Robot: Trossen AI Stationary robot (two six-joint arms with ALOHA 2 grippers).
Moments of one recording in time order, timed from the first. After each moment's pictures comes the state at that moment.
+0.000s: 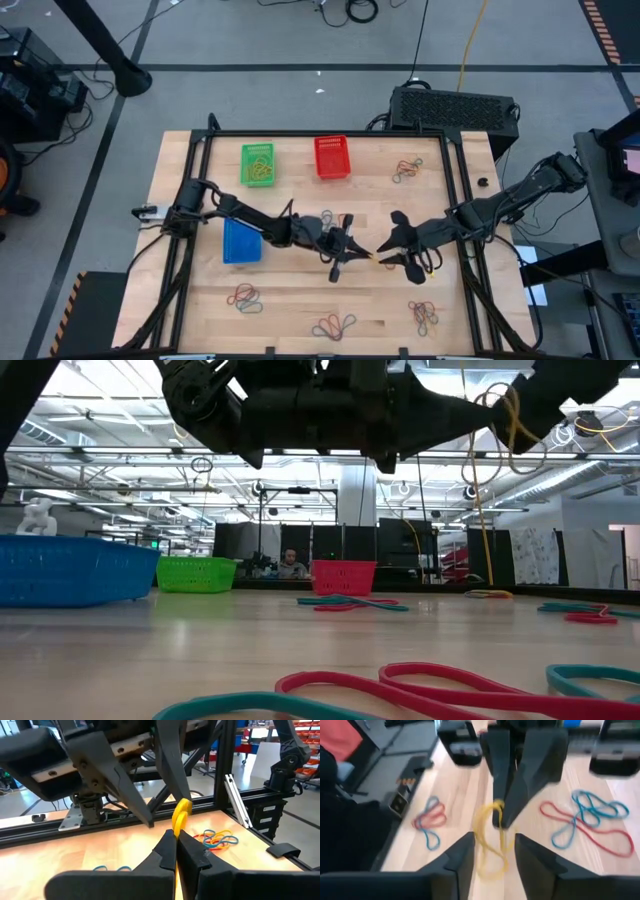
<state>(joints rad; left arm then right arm) -0.16 2.07 1.15 0.87 0.13 0.09 0.41 1.03 0.65 -0.20 0.10 0.38</state>
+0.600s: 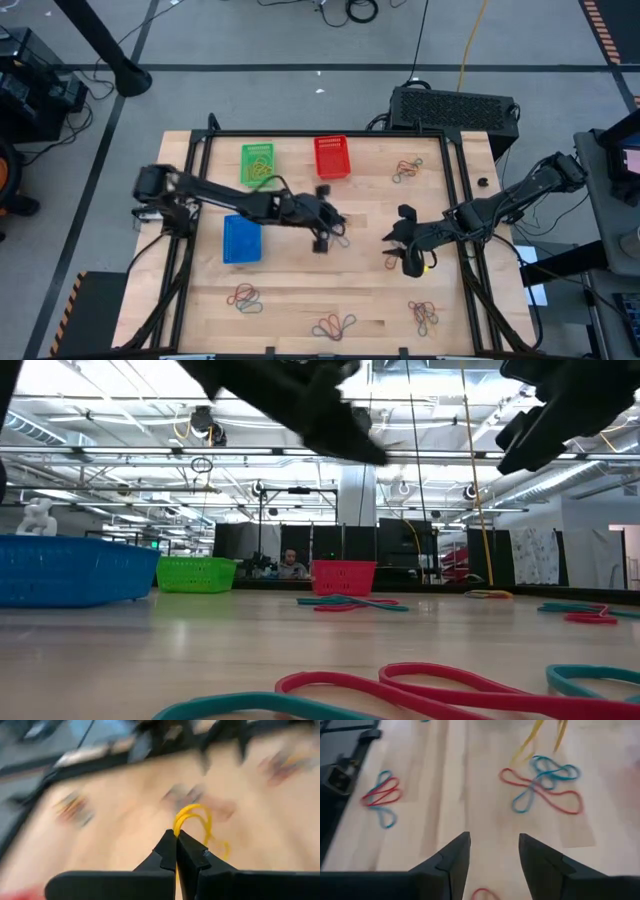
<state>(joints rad) -0.07 1.74 1.15 0.09 -0.14 0.21 0.41 1.03 0.65 -0.37 0.25 0.42</state>
